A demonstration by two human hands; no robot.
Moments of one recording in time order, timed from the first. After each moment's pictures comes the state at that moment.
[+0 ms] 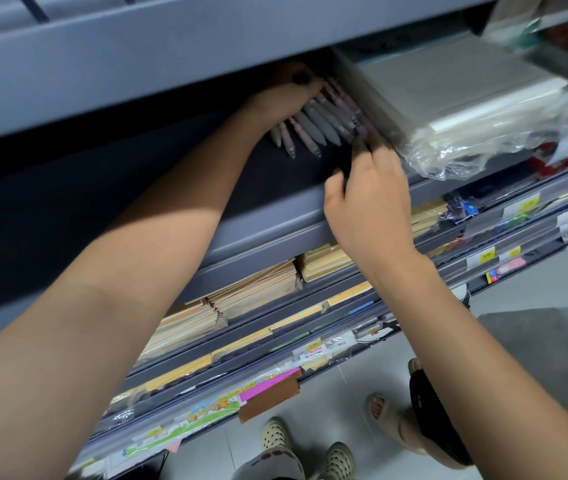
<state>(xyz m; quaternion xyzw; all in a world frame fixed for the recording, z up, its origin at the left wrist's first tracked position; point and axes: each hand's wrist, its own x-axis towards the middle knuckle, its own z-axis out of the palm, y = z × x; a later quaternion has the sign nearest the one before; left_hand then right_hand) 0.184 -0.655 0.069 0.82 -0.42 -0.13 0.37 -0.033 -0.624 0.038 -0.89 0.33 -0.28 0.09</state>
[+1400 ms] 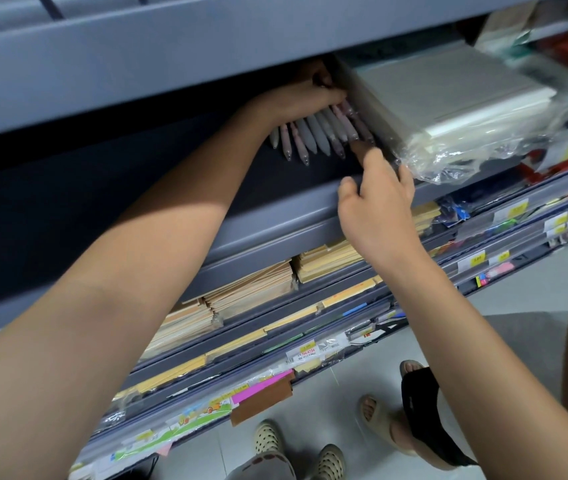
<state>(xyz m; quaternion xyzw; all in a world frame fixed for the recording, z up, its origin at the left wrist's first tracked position) 0.173 -0.669 0.077 0.80 -0.48 -0.16 0.32 -0.044 -0.628 0.045 -0.86 0.35 -0.25 0.27</state>
